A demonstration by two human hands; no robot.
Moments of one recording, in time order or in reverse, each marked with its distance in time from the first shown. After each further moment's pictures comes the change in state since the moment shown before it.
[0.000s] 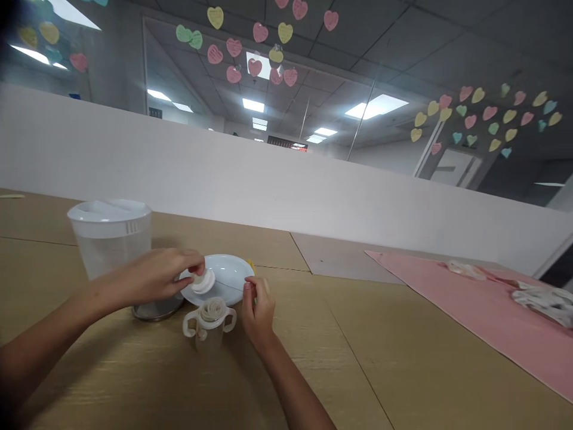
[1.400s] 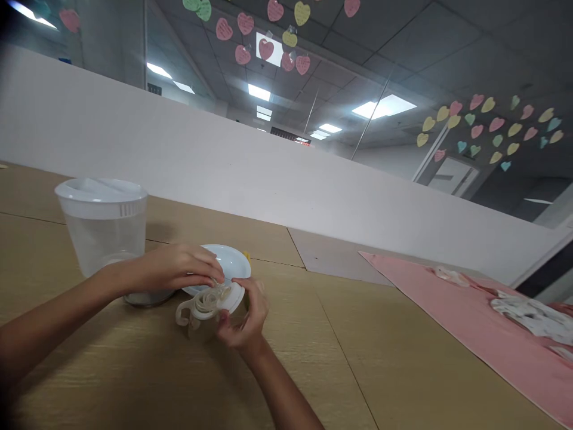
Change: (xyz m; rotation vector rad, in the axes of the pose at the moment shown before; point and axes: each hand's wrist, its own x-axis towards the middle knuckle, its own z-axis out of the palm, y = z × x) left_hand 0.018 0.004 0.009 -0.333 0.062 0.527; right_hand -0.005 -0.031 -0.007 0.161 0.057 -0.273
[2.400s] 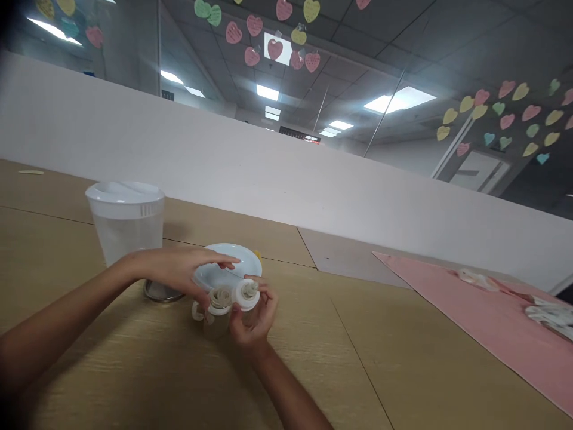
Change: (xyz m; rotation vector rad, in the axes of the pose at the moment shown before) left_hand -0.011 -0.004 -0.007 -0.193 -0.244 -0.452; right_hand -0.018 -0.002 0.019 0.211 0.142 0.151
